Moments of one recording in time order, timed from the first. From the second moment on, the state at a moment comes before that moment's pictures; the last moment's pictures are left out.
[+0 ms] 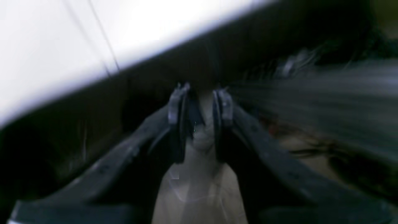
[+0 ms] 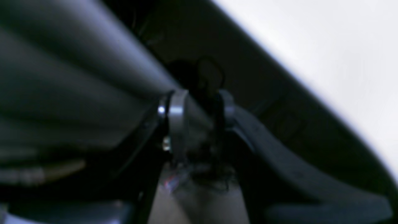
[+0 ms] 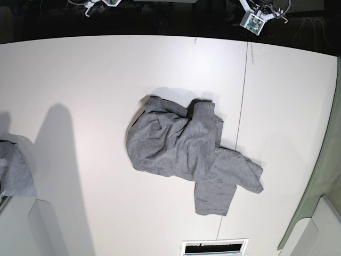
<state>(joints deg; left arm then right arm) 51.4 -11.3 -3.6 115.6 -5.7 -18.8 26.2 -44.7 24.4 -18.9 98.6 0.7 26.9 0.0</state>
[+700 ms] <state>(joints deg) 9.7 -16.5 9.1 91.3 -10.3 -13.9 24.9 -8.5 5.3 -18.9 83.9 -0.1 16.0 -10.9</state>
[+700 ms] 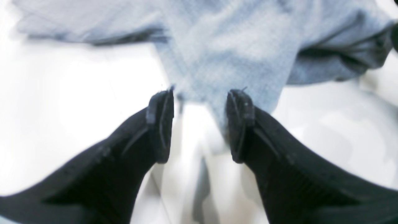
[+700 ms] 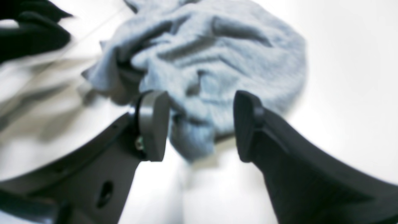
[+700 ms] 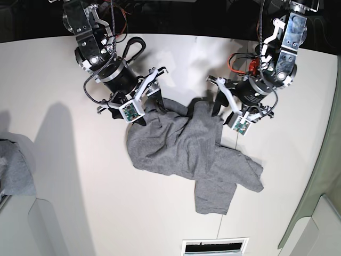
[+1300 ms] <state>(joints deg) -0.4 -12.4 16.9 76.4 -3.5 -9.9 23.2 -3.4 -0.8 -17.9 71.7 -8.8 9.1 -10.6</state>
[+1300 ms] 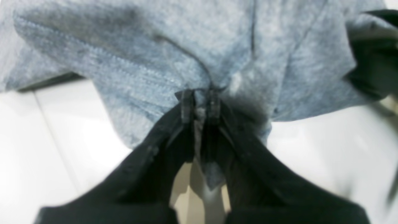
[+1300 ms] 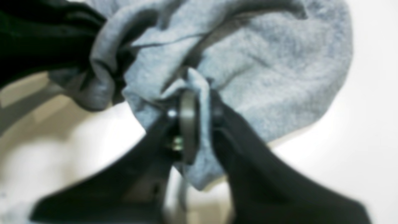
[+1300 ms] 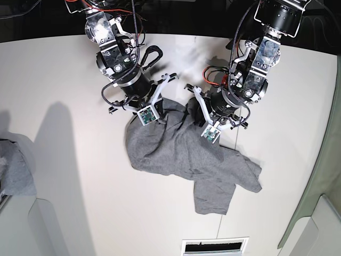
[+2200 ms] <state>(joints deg) 7.2 -34.7 7.9 119.3 1.4 -2.2 35.8 -2.5 6.0 2.7 96.9 1.5 6.0 -21.4</state>
